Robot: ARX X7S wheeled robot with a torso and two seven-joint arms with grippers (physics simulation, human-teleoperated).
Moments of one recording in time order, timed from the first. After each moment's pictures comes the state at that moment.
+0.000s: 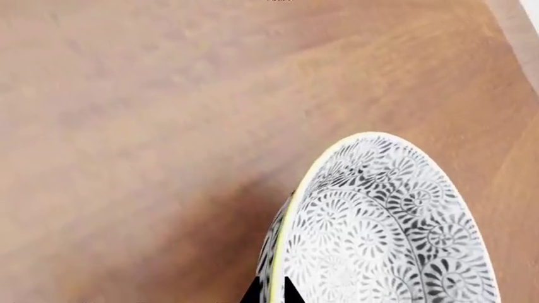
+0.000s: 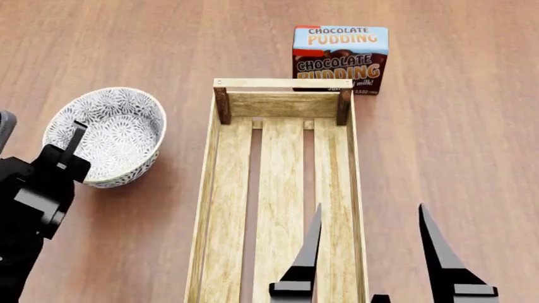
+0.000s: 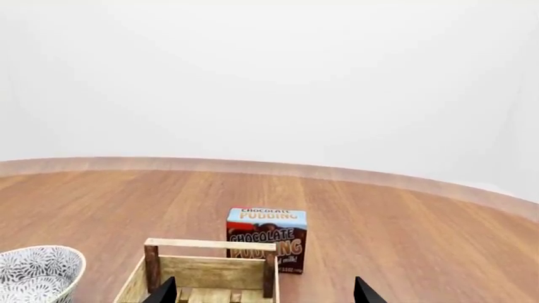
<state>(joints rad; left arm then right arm) -1.15 -0.06 -0.33 -1.19 -0.70 -0.15 -0.45 0.09 0.40 -0.32 -0.75 0.24 0.38 0.52</state>
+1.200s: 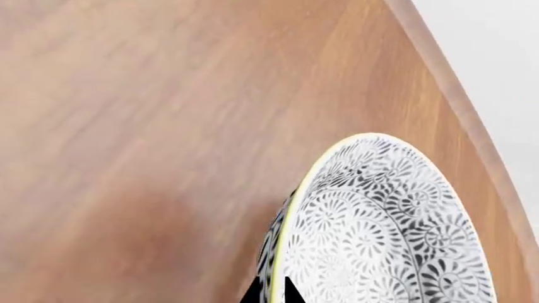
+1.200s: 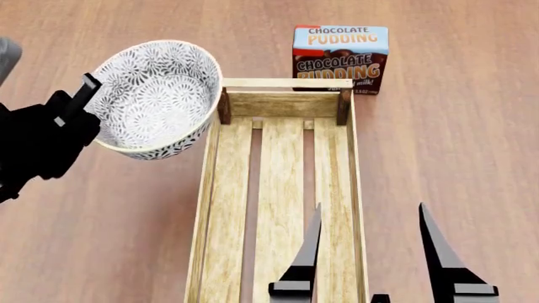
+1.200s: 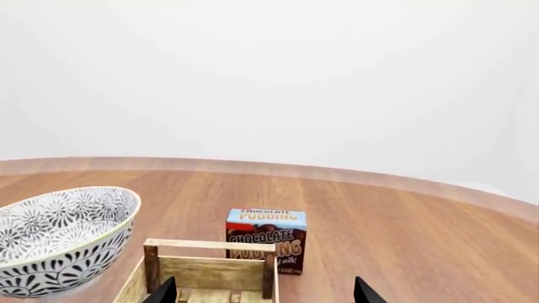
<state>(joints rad) -1.07 -0.15 -0.26 -0.48 -1.10 -0.98 -0.67 0.09 0.41 -0.33 -0.76 0.25 0.39 0.54</state>
